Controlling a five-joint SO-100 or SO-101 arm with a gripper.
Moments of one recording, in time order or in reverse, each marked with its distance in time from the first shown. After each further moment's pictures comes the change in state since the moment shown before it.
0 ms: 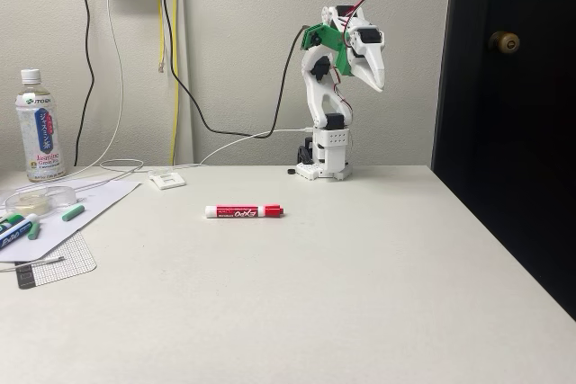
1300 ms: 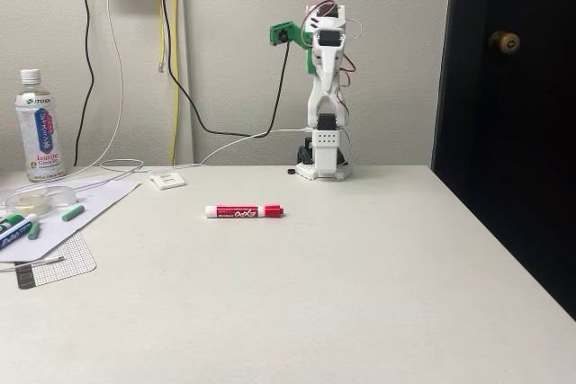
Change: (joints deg) arm 28.7 4.5 0.0 9.6 -6.3
